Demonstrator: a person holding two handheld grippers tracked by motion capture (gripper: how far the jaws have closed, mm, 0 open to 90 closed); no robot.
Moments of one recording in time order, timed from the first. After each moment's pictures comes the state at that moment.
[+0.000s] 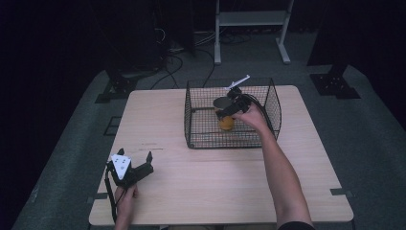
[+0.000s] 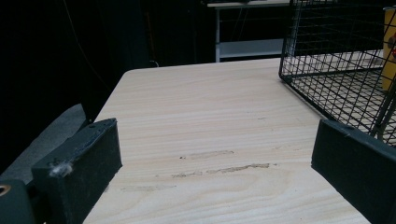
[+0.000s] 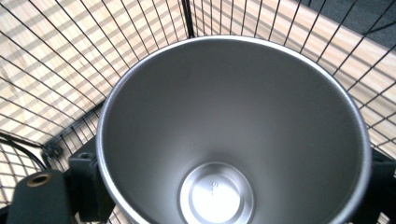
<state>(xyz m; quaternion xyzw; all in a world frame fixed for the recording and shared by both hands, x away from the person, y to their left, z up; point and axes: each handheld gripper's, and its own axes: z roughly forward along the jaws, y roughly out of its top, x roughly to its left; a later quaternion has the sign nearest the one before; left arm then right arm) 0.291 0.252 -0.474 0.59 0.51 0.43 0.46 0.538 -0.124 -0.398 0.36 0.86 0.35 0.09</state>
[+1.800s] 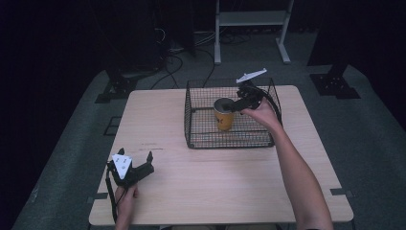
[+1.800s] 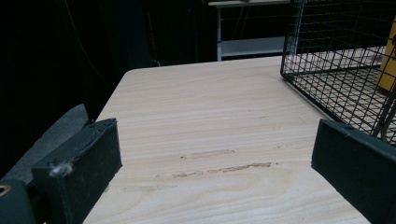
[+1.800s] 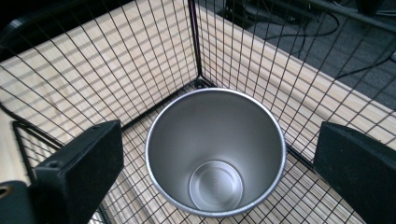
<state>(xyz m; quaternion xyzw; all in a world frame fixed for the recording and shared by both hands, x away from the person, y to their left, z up) 0.292 0.250 -0.475 0.59 0.51 0.44 0.45 0.514 -0.154 -0.354 0.34 0.83 0.42 0.11</state>
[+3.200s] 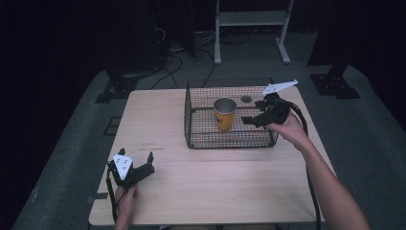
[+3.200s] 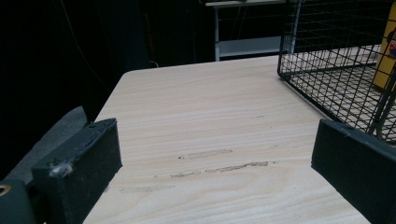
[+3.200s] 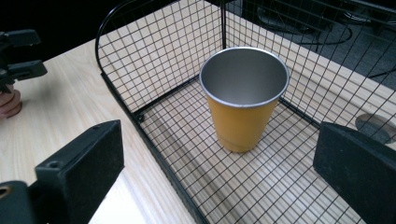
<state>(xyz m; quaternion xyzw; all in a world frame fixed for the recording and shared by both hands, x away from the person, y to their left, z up) 0.291 0.249 -0.475 0.60 0.50 0.44 0.45 0.440 -0.212 -0.338 0.32 0.83 0.45 0.10</state>
